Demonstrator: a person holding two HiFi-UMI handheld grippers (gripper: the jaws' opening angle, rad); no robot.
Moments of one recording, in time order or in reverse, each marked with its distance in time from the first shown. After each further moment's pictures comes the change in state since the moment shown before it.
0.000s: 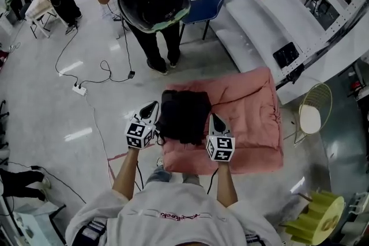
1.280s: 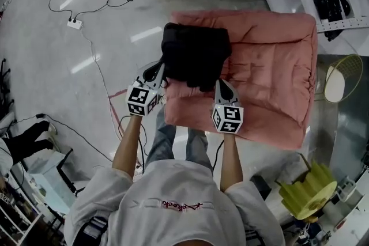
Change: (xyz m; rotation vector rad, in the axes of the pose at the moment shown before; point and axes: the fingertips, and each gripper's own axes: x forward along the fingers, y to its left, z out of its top) left arm 0.043 -0.001 -0.168 -0.112 0.232 0.023; right arm 0.053 -0.004 -0.177 0.098 0.267 0.081
